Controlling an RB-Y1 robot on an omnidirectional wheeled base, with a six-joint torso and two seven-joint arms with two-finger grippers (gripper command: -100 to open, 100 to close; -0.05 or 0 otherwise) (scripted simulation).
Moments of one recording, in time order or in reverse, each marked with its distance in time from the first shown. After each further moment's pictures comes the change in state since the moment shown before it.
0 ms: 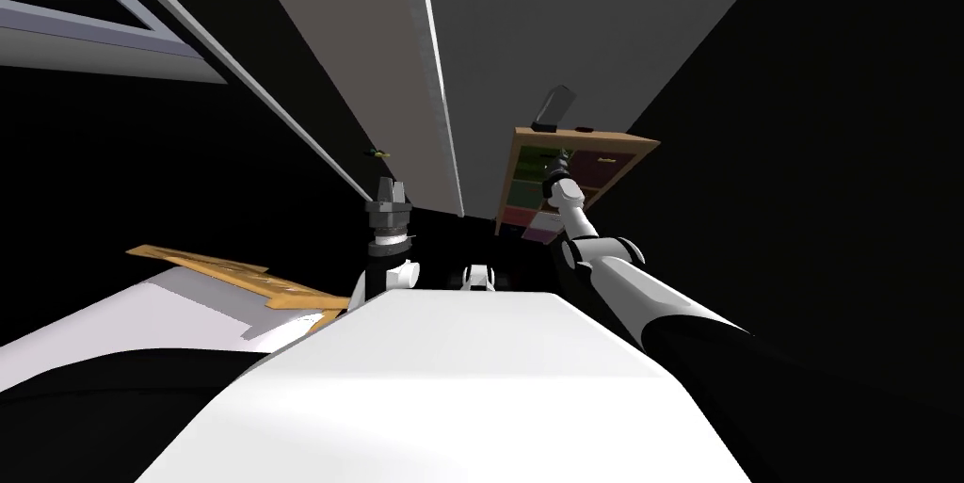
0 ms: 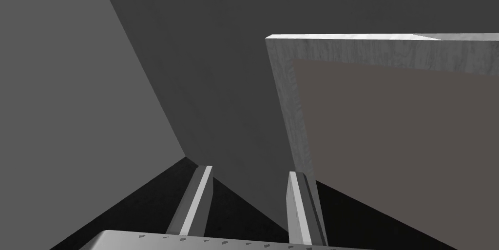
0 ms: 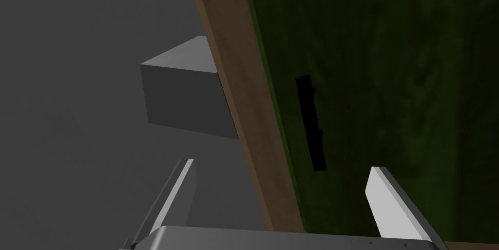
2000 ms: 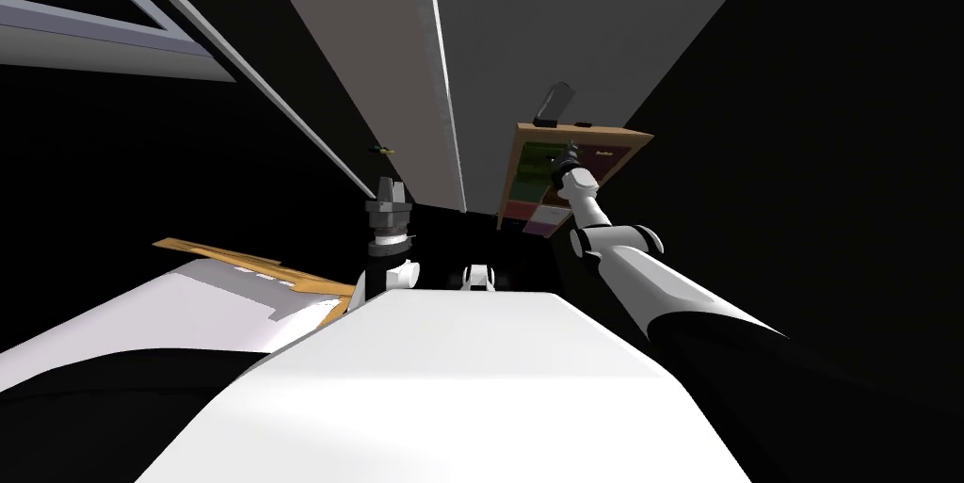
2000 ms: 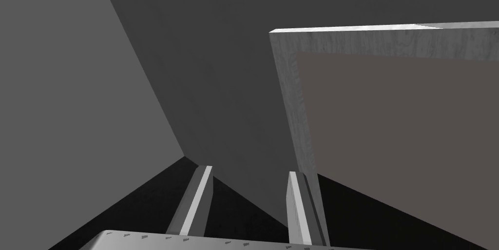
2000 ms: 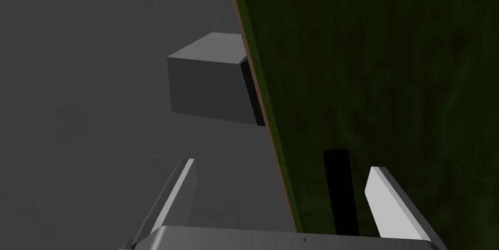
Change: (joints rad) left arm 0.000 0.000 0.000 0.000 0.000 0.000 0.000; right arm -0.124 -0.086 0.009 0.154 -0.047 -0.094 -0.007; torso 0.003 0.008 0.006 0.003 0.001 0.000
